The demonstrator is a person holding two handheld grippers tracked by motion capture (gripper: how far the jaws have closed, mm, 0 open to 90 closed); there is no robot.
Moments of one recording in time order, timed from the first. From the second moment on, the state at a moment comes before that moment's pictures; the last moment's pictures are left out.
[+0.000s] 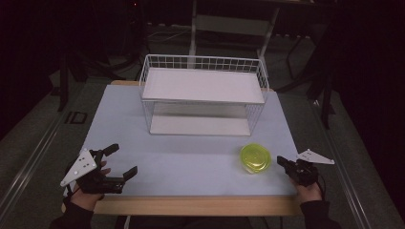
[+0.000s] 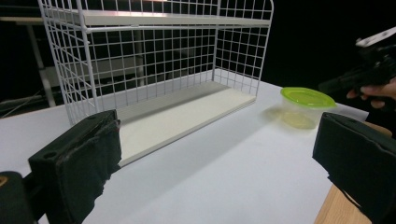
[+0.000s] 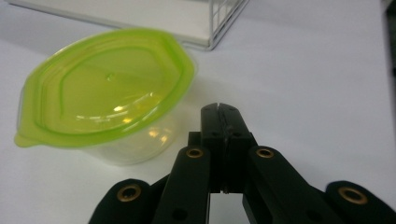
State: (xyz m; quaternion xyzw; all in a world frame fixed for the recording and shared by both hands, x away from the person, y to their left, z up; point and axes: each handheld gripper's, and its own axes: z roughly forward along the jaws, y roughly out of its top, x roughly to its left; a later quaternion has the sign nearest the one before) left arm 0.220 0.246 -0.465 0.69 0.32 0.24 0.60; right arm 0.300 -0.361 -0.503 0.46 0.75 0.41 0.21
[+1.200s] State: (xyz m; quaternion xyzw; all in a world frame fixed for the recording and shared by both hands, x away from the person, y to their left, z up) left arm 0.221 0.245 -0.465 0.69 0.32 0.24 0.60; right arm 0.321 -0.293 -0.525 0.39 0.83 0.39 0.10
